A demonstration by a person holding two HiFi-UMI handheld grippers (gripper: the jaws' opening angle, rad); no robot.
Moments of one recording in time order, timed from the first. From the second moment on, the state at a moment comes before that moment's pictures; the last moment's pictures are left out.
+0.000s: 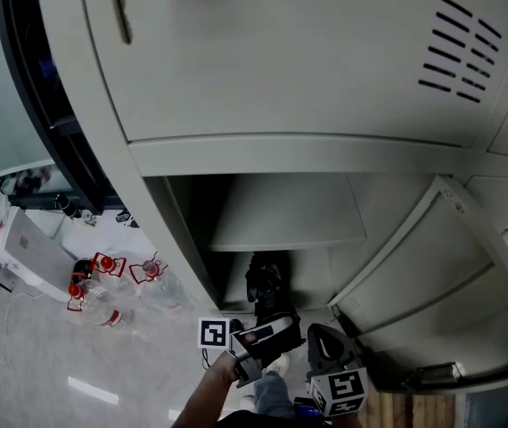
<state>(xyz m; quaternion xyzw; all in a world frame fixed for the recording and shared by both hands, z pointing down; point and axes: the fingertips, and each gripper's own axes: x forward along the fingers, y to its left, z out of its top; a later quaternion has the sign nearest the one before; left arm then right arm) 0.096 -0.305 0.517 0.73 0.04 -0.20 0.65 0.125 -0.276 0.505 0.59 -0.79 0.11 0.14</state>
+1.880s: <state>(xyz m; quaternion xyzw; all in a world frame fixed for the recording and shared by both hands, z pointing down) 0.037 -0.226 0.535 0.83 -0.15 -0.10 0.53 0.084 -0.211 0.488 0.58 -0.80 0.07 0.12</state>
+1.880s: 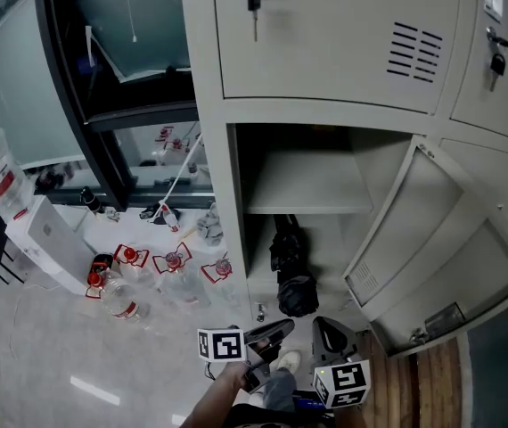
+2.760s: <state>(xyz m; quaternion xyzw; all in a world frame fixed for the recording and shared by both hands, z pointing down) 0.021 -0.227 0.526 0.83 -0.18 -0.12 0.52 0.087 -0.198 0.485 0.59 -0.79 0.06 0.12</state>
